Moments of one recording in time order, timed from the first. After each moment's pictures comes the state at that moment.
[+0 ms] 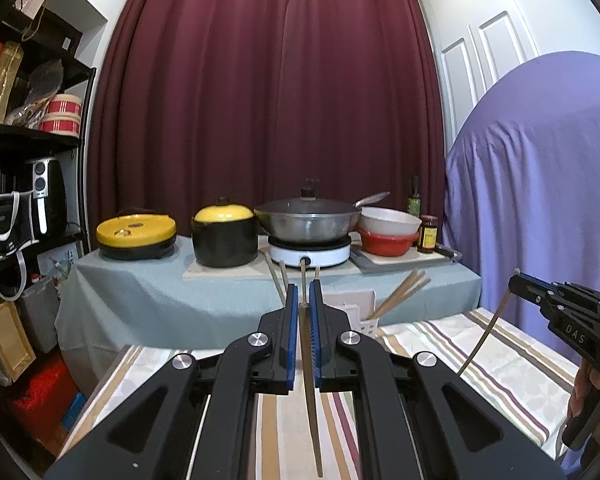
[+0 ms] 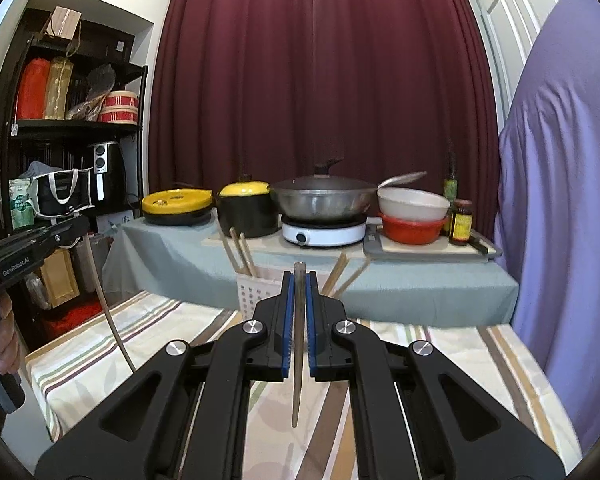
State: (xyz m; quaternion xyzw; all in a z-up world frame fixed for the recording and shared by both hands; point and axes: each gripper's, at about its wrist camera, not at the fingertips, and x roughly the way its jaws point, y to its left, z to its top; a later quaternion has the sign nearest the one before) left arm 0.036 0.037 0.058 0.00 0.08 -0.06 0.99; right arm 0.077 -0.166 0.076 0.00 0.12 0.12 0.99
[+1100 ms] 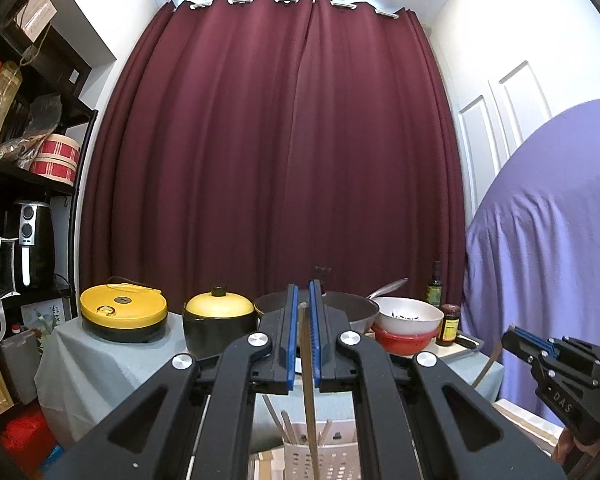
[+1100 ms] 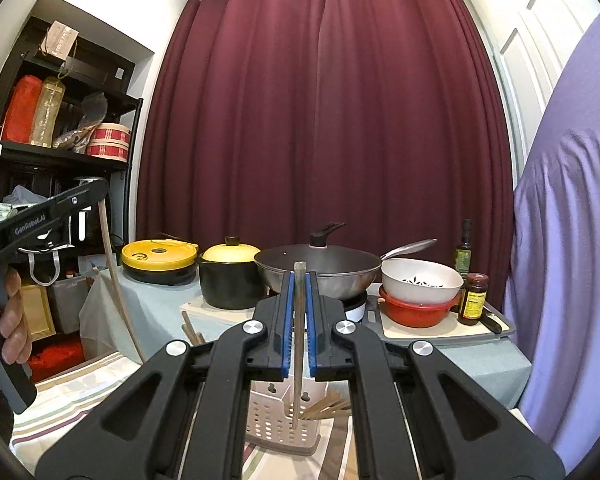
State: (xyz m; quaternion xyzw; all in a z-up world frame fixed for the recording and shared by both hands) left arm 0.133 0.031 0.133 -0.02 -0.03 -0.04 1.00; right arm 0.188 -0.156 0.134 -0.01 0.03 0.11 0.99
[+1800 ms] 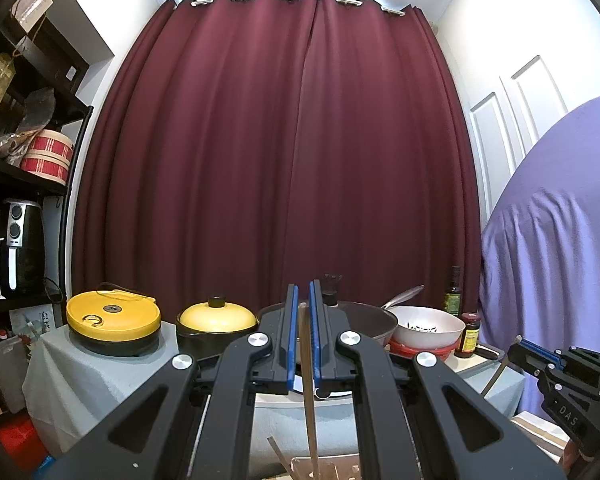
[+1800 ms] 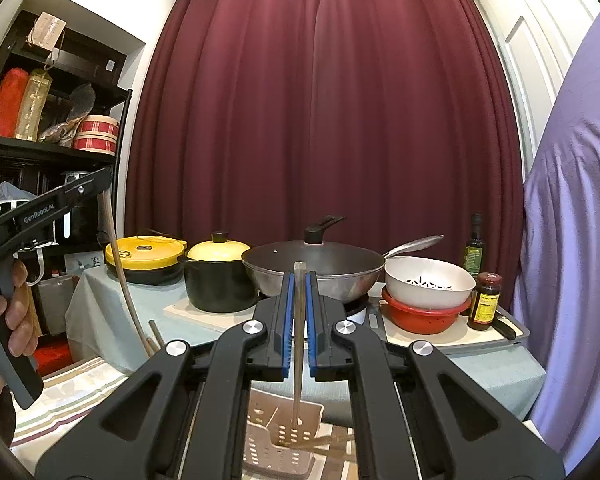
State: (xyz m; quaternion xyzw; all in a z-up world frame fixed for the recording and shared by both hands) left arm 0.192 0.031 0.131 -0.02 -0.05 -0.03 1.00; right arm 0.254 -0.148 0.123 -0.01 0.04 0.11 0.99
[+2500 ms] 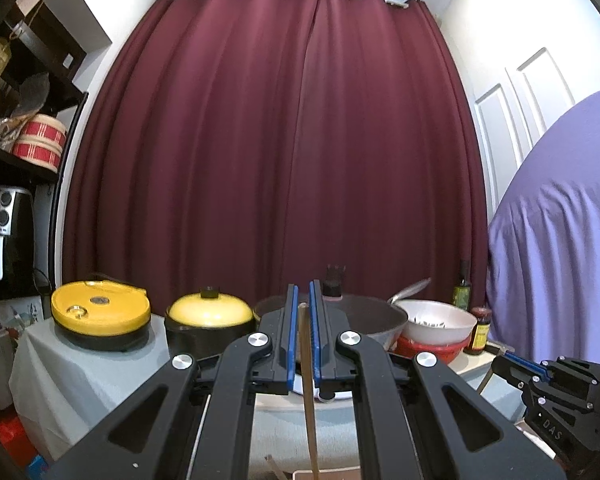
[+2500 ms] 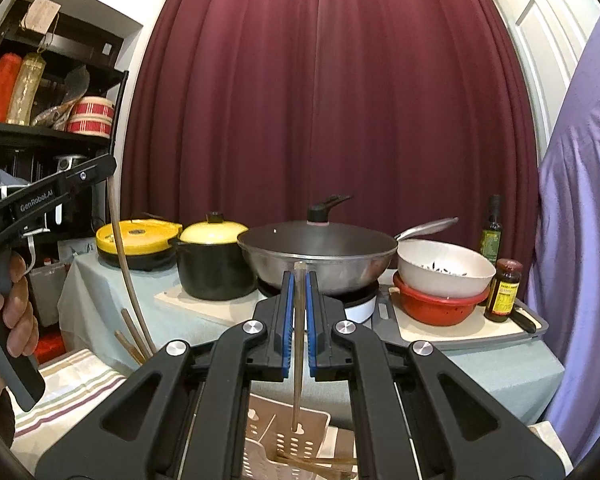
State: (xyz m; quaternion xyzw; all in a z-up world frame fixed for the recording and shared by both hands) left arm 0.236 0.031 0.108 -0.02 -0.04 -0.03 1.00; right arm 0.307 -0.136 0.094 -0.02 0.07 0.12 0.99
